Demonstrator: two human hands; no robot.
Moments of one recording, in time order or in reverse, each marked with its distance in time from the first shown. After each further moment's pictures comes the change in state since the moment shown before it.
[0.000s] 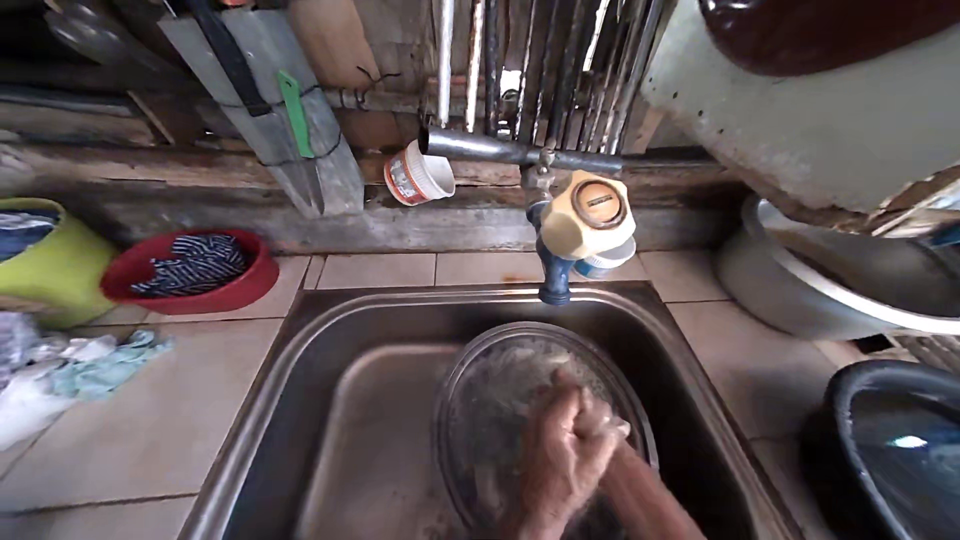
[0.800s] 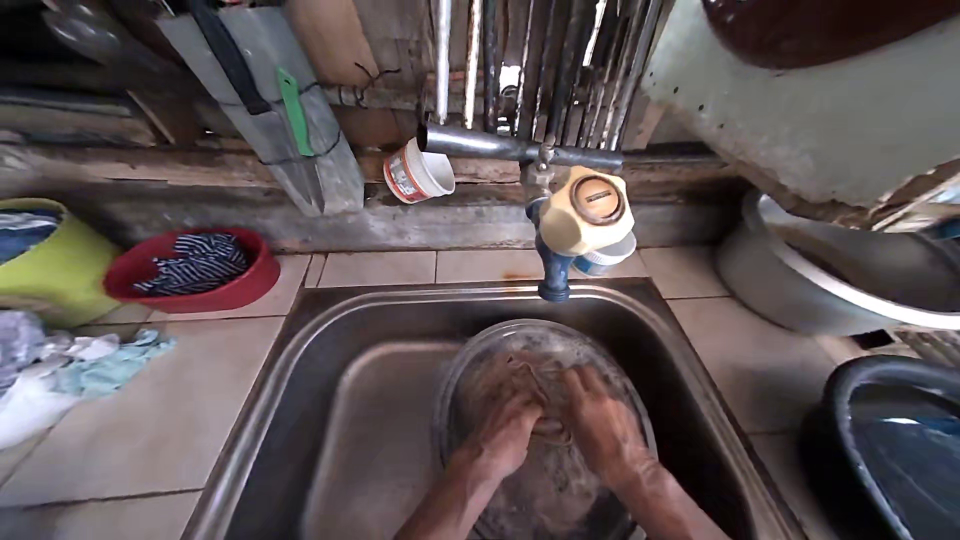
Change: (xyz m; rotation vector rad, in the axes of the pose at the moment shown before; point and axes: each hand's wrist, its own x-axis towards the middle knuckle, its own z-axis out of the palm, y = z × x) left_hand 0.025 -0.048 -0.058 0.658 -0.983 -0.142; right_hand 0.000 0.009 -0.023 -1.540 -0.009 -0.442
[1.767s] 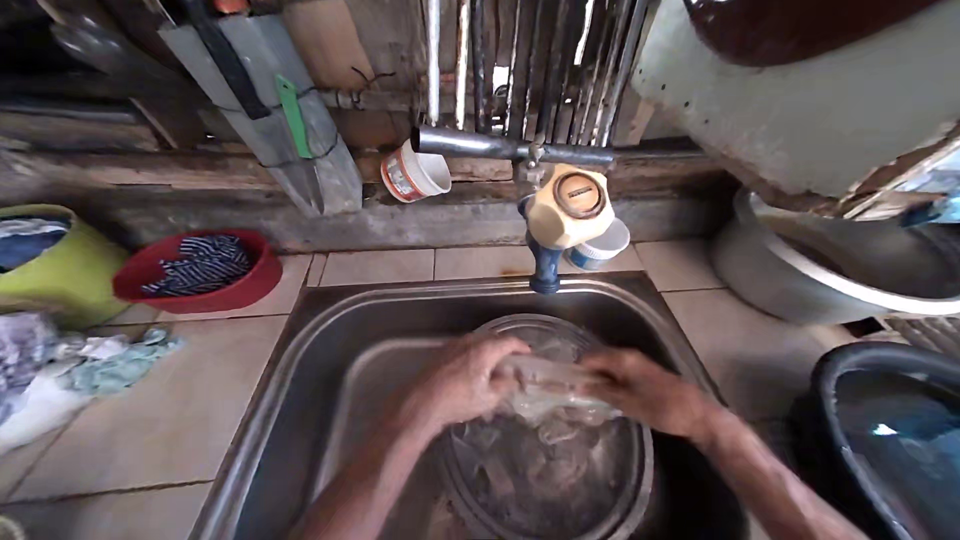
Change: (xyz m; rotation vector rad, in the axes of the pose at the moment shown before) left_hand -0.047 0.011 -0.118 -0.071 0.213 0.093; right_hand 0.015 0.044 -0.079 0.512 -0.360 -0.223
